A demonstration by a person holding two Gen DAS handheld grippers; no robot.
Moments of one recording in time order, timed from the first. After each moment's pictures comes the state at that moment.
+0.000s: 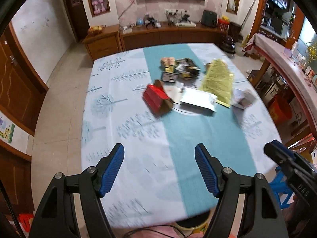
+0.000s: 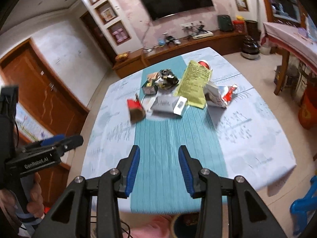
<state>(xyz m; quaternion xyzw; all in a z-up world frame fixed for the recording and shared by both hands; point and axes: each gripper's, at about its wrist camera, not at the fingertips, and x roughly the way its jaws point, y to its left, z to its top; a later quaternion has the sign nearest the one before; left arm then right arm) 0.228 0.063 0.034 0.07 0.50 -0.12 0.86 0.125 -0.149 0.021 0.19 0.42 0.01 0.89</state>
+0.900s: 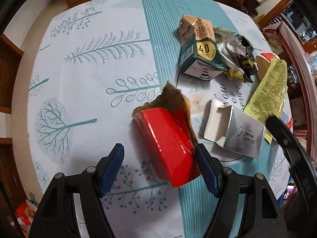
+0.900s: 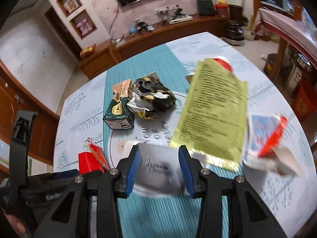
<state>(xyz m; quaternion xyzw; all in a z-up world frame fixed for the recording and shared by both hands) 0.445 0.039 -0.120 0.02 0.66 -0.13 0.74 0.357 -0.145 -0.067 0.17 0.49 -0.07 0.85</state>
